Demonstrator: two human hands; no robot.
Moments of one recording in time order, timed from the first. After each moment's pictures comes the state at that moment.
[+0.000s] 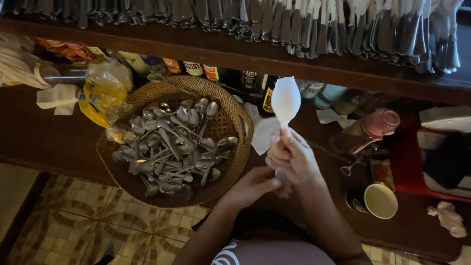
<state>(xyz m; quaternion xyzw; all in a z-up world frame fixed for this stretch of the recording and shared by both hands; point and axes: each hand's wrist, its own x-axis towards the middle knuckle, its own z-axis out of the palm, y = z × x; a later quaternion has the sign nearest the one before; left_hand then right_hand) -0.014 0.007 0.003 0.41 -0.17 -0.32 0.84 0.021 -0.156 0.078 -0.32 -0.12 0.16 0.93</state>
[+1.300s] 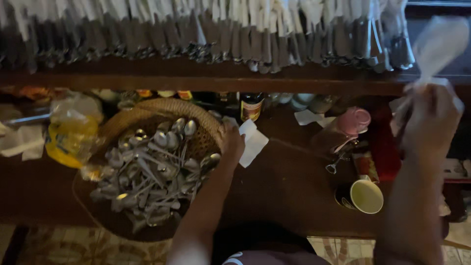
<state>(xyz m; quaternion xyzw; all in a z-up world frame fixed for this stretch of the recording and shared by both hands) 0.187 -0.049 -0.151 0.98 -0.08 -0.02 0.18 0.028 -0.399 0.144 -0.84 0.07 -0.36 0.40</state>
